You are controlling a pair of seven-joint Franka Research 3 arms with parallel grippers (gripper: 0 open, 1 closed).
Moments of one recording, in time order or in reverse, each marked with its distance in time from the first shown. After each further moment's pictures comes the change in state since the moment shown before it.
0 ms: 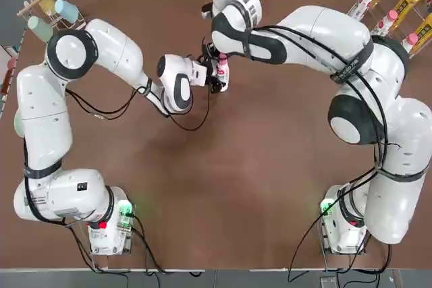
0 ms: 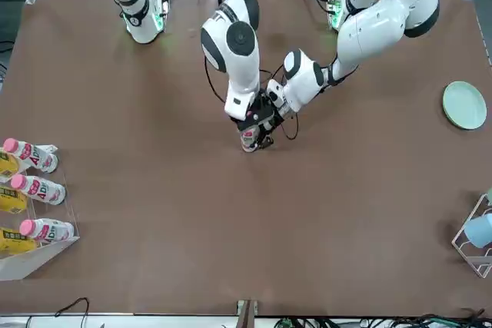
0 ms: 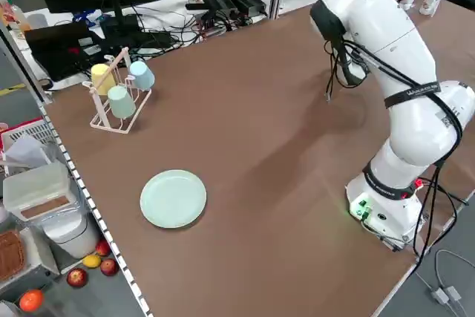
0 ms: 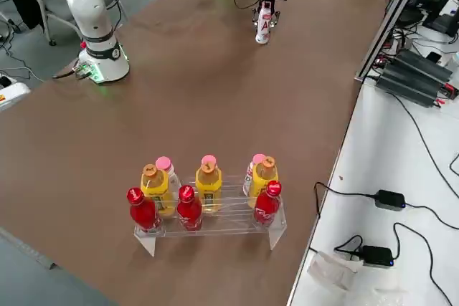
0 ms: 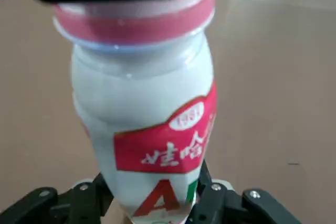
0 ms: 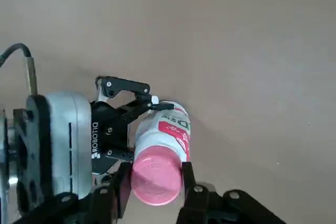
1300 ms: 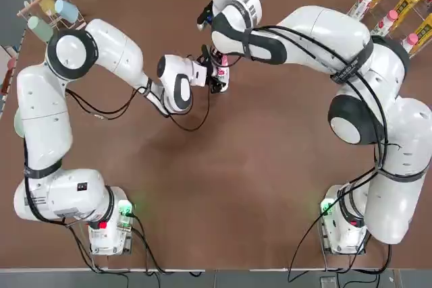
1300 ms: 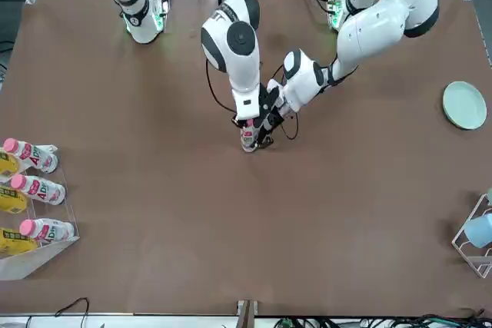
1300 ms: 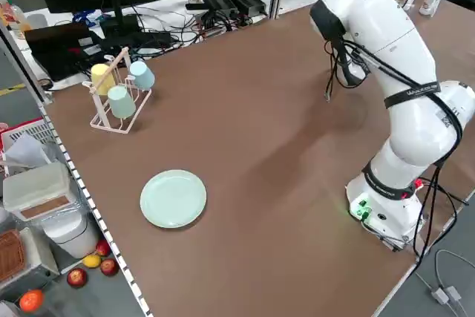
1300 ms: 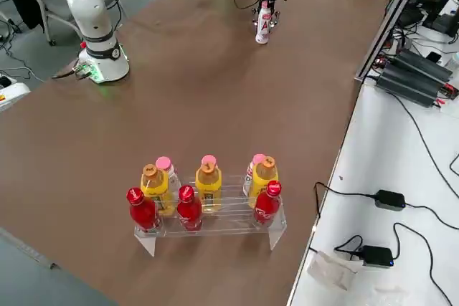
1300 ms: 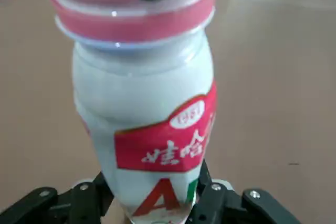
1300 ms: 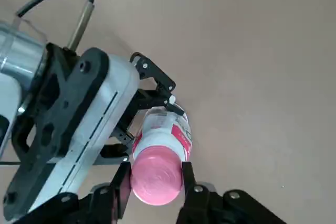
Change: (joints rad) left arm -0.001 0.001 0.000 0.000 0.003 0.002 0.000; right arm 0.001 0.000 -0.001 0.001 -0.002 -0.005 -0.491
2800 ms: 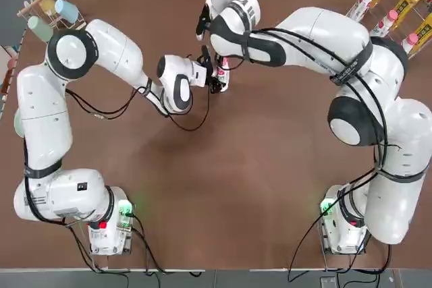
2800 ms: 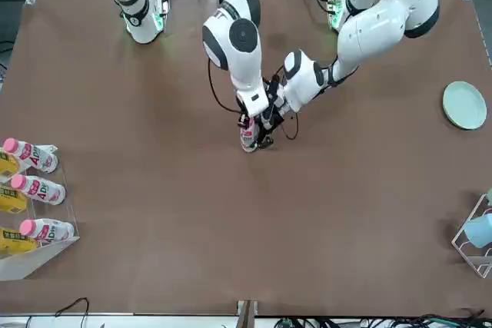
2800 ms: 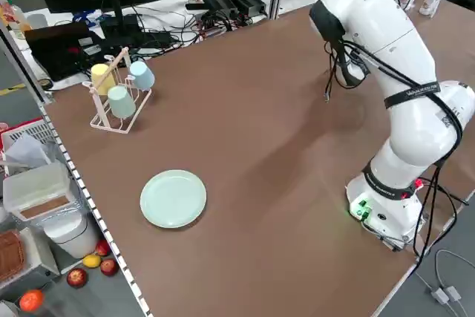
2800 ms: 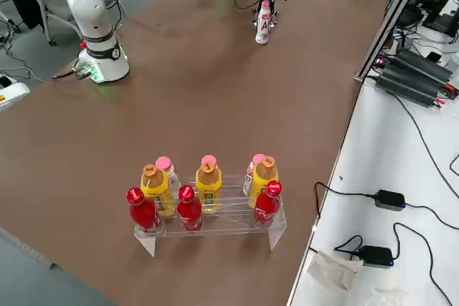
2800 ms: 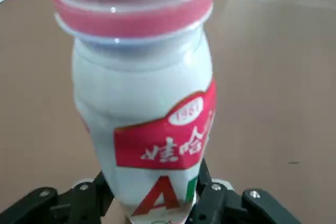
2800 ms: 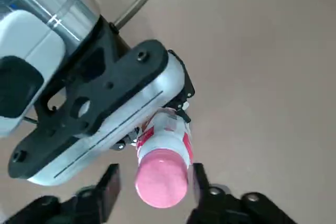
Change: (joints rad) left arm 0.003 0.005 0.003 -0.001 0.024 0.002 -0.002; right arm 0.015 0.000 0.000 0.002 -0.019 -0.003 -0.294
